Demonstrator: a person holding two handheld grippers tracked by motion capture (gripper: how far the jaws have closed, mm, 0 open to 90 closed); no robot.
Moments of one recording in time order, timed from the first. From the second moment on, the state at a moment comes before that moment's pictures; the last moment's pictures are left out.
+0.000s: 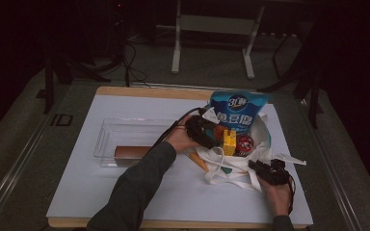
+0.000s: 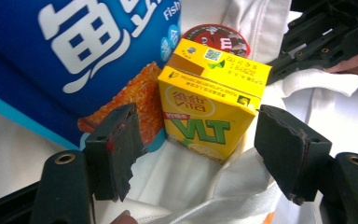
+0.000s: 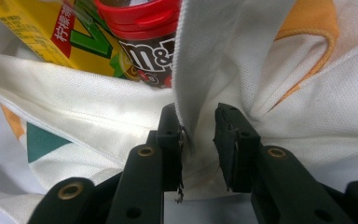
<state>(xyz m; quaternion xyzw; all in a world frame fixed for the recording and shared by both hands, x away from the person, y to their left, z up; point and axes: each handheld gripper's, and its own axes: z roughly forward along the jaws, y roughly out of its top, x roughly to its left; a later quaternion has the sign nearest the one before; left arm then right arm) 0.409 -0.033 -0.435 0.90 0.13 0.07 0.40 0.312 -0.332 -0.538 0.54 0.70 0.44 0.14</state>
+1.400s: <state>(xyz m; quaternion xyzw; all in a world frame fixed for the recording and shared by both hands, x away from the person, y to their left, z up) 0.424 -0.090 -0.463 0.92 0.10 0.05 0.38 0.313 -0.333 -0.538 0.54 0.70 0.44 0.14</state>
